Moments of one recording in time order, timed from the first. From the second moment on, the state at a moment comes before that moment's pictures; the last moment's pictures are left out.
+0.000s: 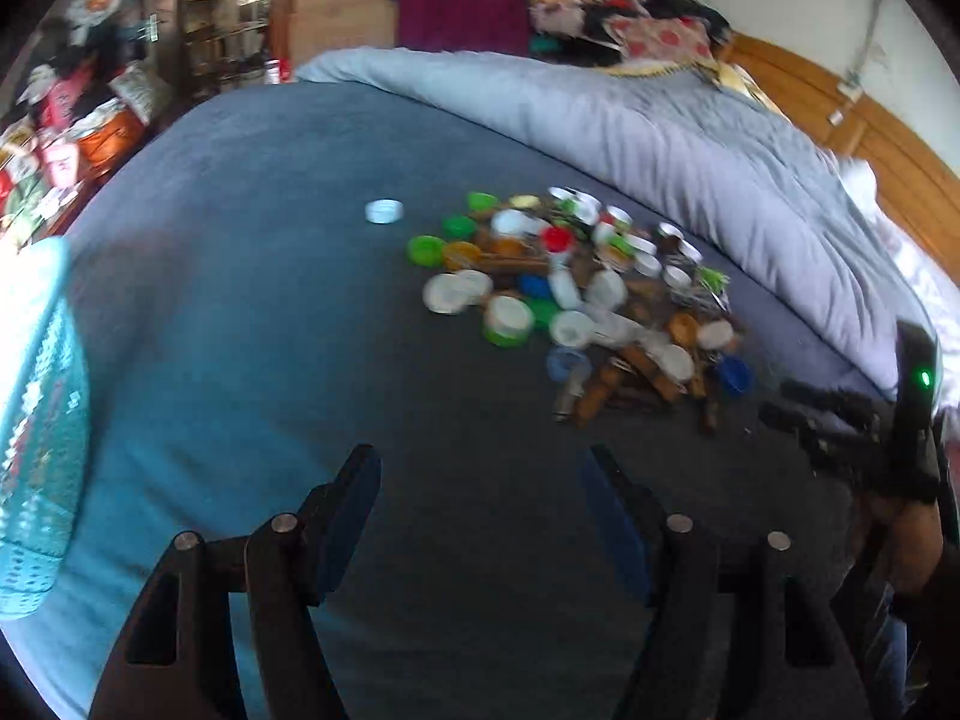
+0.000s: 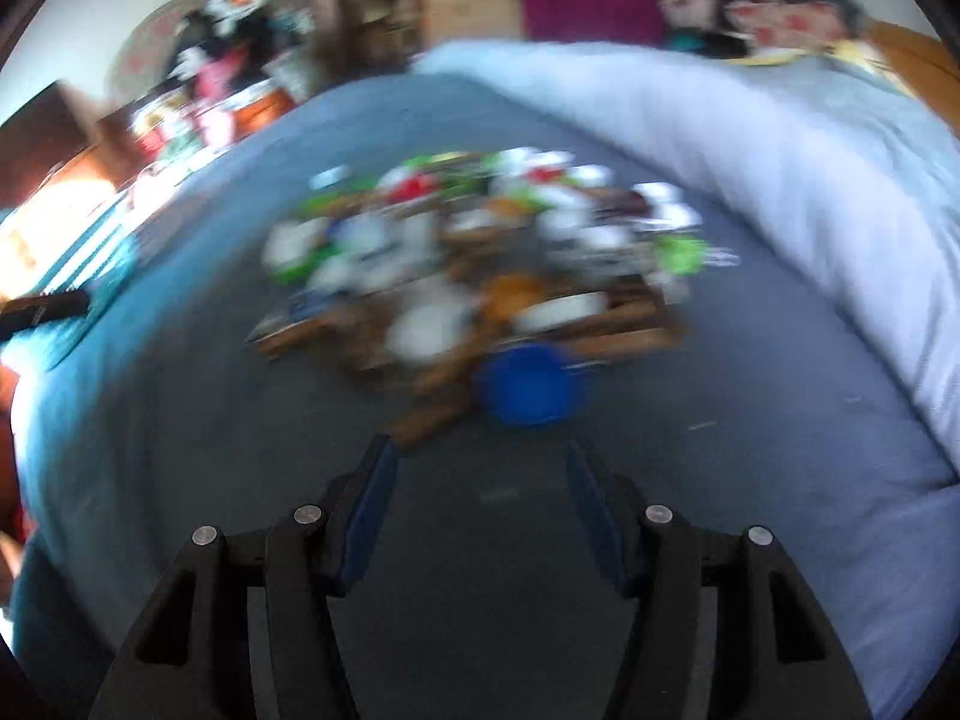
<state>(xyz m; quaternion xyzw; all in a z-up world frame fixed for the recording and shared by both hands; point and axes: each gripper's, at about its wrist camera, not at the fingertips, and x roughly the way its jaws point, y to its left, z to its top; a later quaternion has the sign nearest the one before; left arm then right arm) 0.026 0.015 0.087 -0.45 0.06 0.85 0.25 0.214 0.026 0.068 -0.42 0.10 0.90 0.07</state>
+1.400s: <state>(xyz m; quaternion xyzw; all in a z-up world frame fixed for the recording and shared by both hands) 0.050 0.219 0.002 -0.45 0.16 0.79 0.39 0.263 0.113 0.028 -0.37 0.21 0.90 0.06</state>
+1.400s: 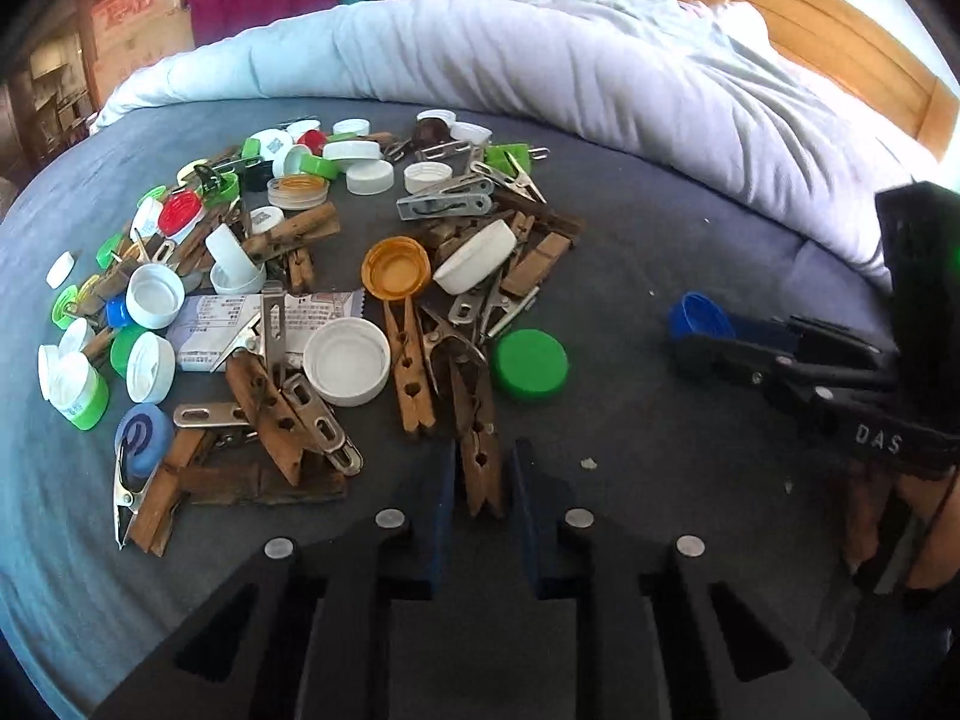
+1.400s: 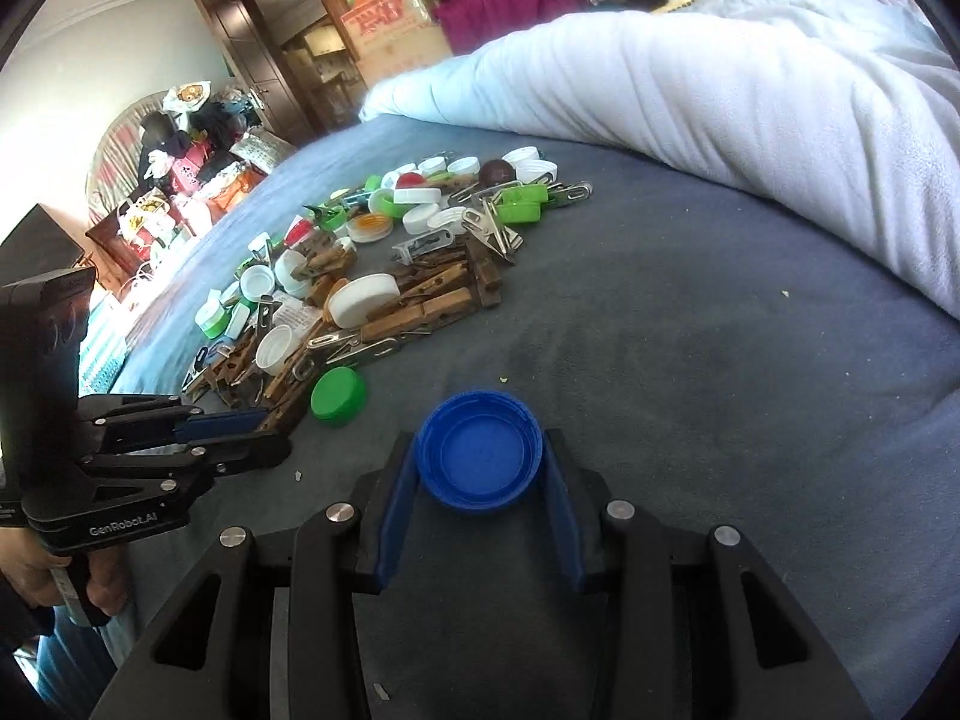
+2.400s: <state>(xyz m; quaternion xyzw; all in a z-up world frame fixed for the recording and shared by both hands) 0.058 0.052 0.167 -0.32 0.10 0.92 0.18 0.224 0.005 0.162 -0.31 0.11 0.94 -0.01</state>
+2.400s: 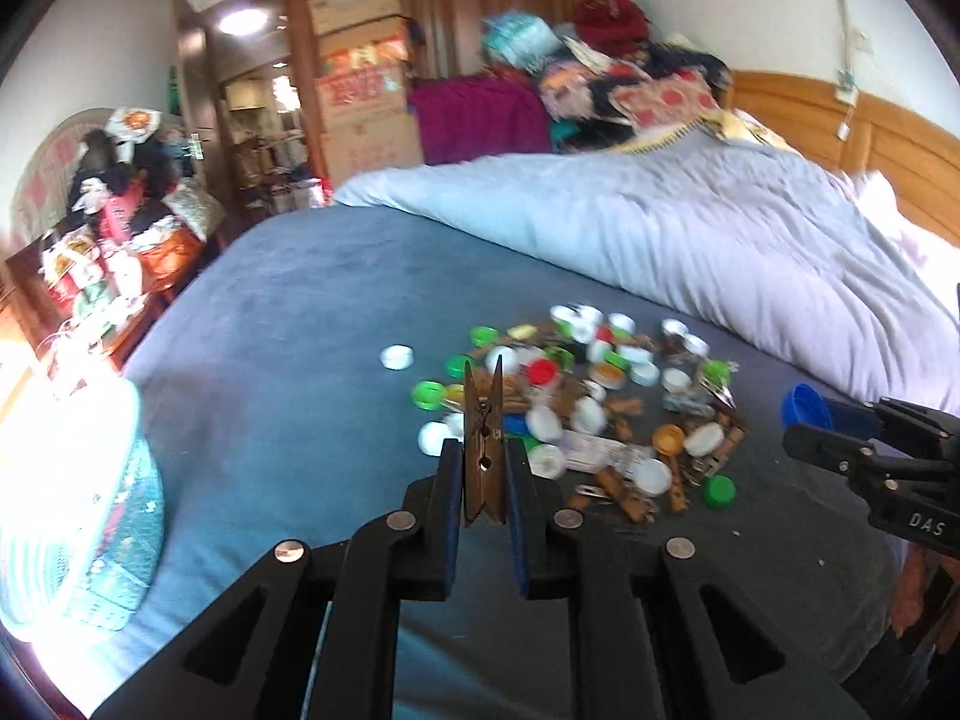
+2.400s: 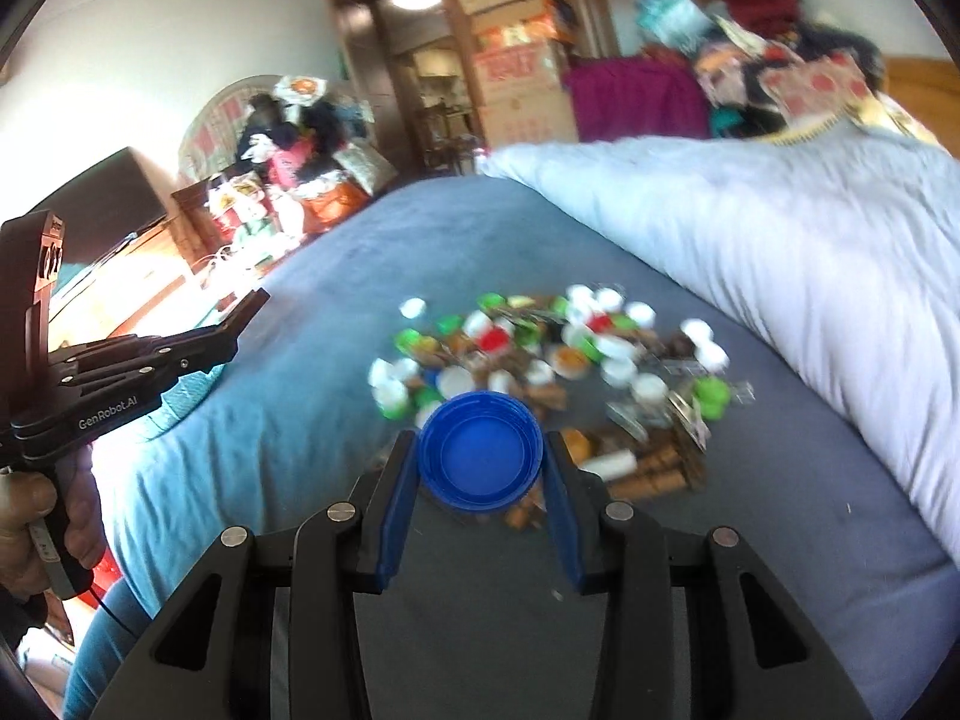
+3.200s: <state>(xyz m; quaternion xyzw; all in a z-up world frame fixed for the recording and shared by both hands) 0.069 -0.079 0.204 -0.29 0.03 0.95 0.10 0.162 -0.122 0.238 -0.28 0.04 0.95 -0.10</state>
